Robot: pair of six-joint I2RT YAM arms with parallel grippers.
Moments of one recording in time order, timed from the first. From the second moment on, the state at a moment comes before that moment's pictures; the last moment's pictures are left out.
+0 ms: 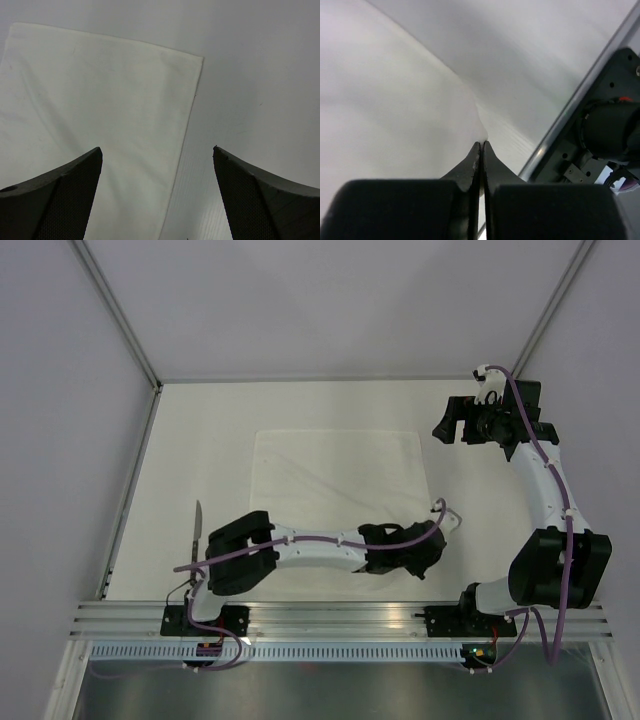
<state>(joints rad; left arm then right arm) -1.39 2.06 1.48 -0.17 -0.18 -0.44 -0.13 1.43 1.26 -0.53 -0.48 -0.03</state>
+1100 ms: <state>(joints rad) -0.39 1.86 1.37 -0.27 0.19 -0.53 -0.13 1.46 1.26 -0.55 -0.54 -0.03</state>
